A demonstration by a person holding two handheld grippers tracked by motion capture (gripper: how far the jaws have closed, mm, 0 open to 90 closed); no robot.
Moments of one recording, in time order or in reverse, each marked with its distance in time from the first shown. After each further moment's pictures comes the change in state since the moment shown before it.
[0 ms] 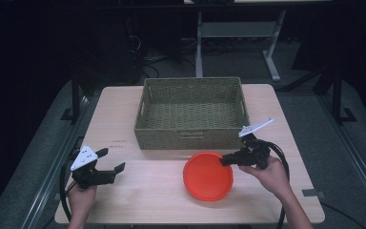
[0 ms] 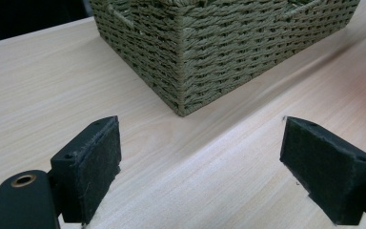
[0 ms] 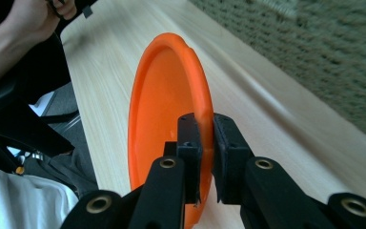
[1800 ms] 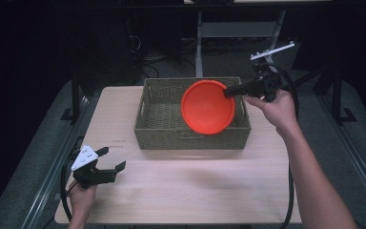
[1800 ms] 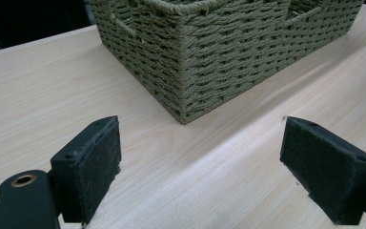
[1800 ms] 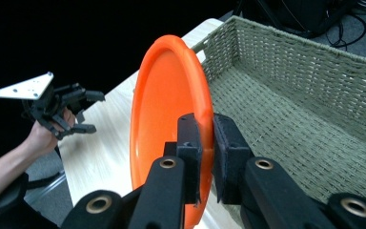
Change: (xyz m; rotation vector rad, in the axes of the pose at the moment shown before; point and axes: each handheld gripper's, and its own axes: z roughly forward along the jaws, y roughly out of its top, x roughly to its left) left arm 0.001 0.000 0.003 -0.021 0.009 0.002; right arm -0.009 0.150 -0.093 -0.191 -0.103 0.011
